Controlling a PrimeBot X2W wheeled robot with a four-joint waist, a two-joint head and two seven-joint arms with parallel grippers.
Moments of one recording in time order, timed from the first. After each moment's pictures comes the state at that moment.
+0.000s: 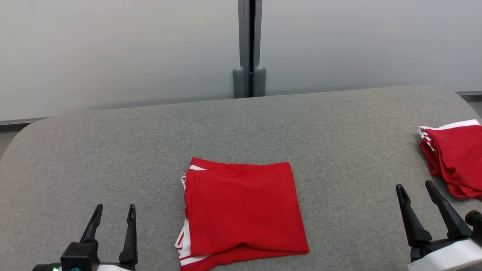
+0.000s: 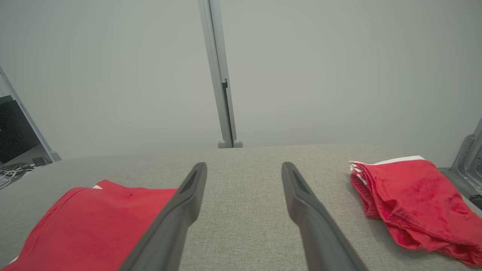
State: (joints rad) left arm 0.12 0.19 -0.12 0.07 -0.20 0.10 -0.18; right arm 0.10 -0.26 0.07 -0.05 0.38 0.13 -0.01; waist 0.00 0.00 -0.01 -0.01
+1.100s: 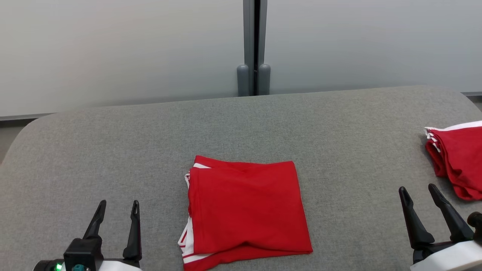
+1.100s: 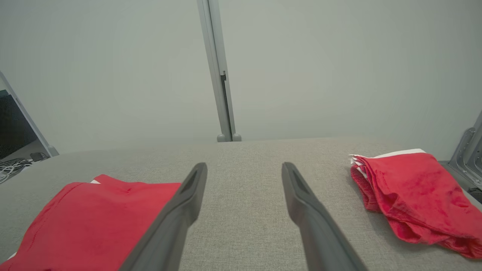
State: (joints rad) left arm 0.13 0.19 -0.14 0.03 -0.21 0.13 -0.16; right arm 0.12 -0.25 0.05 -0.08 0.37 0.13 0.03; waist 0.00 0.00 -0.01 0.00
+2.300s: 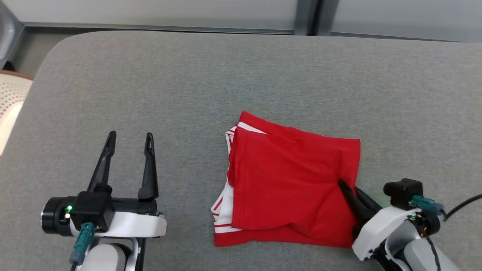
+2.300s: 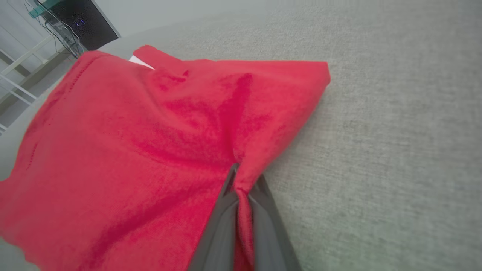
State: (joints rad) left arm -0.13 0.13 -0.19 0.01 -0.17 0.15 -0.26; right arm -0.25 -0.26 0.43 0.41 0.52 0.13 0.01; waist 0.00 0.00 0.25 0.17
